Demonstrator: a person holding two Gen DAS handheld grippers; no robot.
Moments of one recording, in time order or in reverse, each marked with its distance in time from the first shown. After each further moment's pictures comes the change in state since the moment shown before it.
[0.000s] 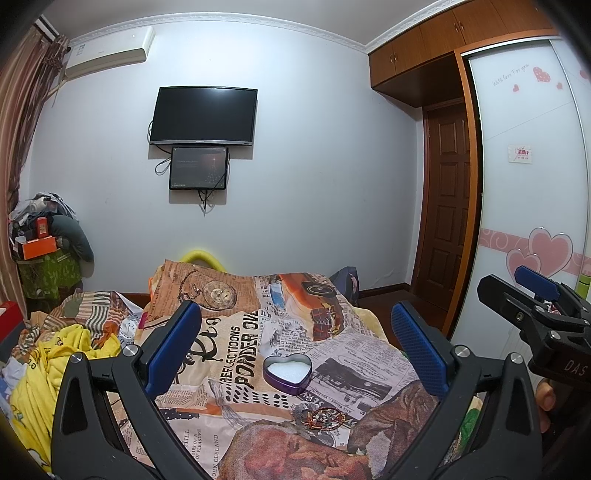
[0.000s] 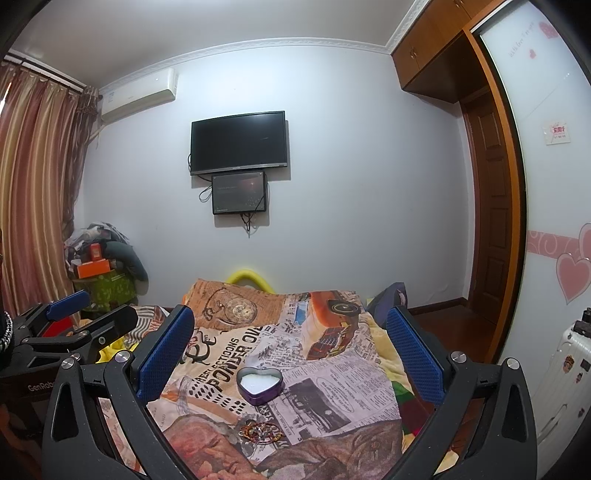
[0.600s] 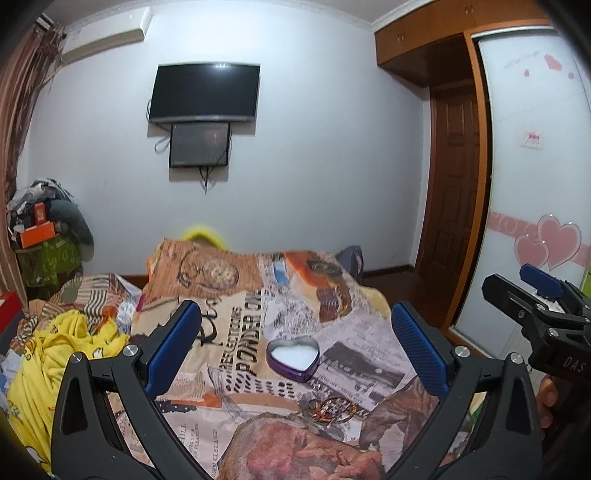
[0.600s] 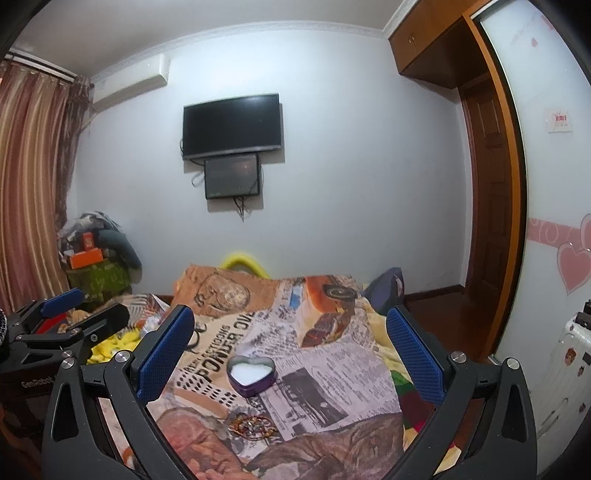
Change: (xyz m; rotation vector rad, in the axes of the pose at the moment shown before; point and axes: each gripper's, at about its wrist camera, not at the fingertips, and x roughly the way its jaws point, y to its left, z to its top) left arm 0.048 0.012 -0.018 -0.005 0.118 0.011; right arm 0.034 -0.014 -0.015 0.007 0.077 -0.018
